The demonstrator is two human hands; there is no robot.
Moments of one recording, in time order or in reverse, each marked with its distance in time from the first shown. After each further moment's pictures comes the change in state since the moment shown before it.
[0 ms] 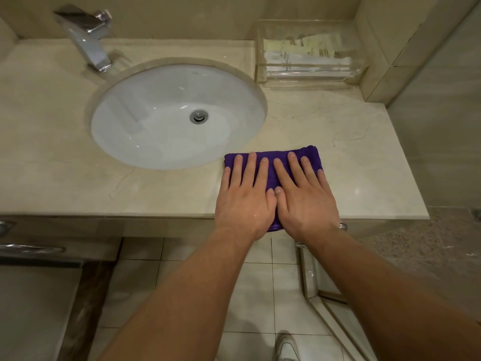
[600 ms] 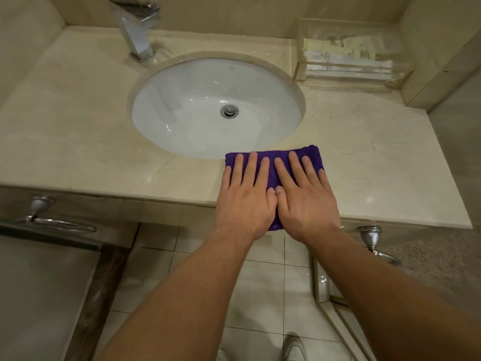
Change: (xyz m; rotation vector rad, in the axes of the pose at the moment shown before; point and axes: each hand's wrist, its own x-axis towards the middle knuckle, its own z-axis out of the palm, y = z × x) left_hand -0.028 -0.061 -0.007 -0.013 0.017 -0.066; right_hand 0.002 -0.066 0.011 -0.019 0.007 -0.072
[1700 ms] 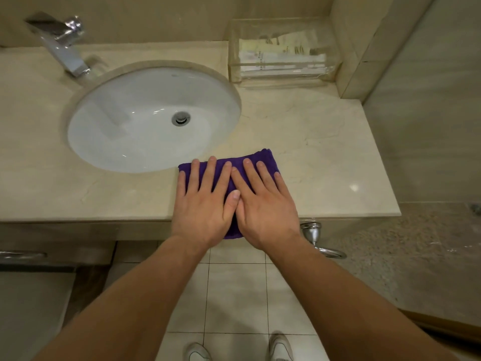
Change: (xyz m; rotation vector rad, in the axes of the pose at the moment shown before) left_hand 0.015 0.051 0.014 0.111 0.044 0.033; right_hand -0.015 0.060 -0.008 0.079 -0.009 -0.082
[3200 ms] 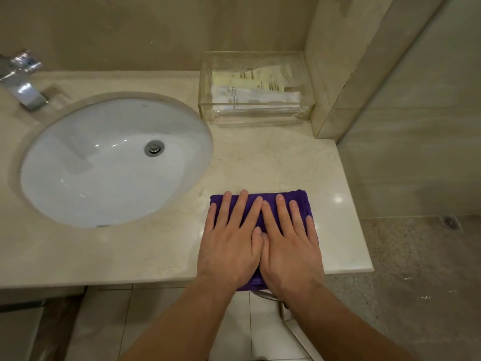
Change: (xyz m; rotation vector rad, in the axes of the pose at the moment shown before) left_hand 0.056 0.091 -0.005 -0.111 -0.079 0.123; right_hand 0.000 0.082 -0.013 -0.073 0.108 0.261
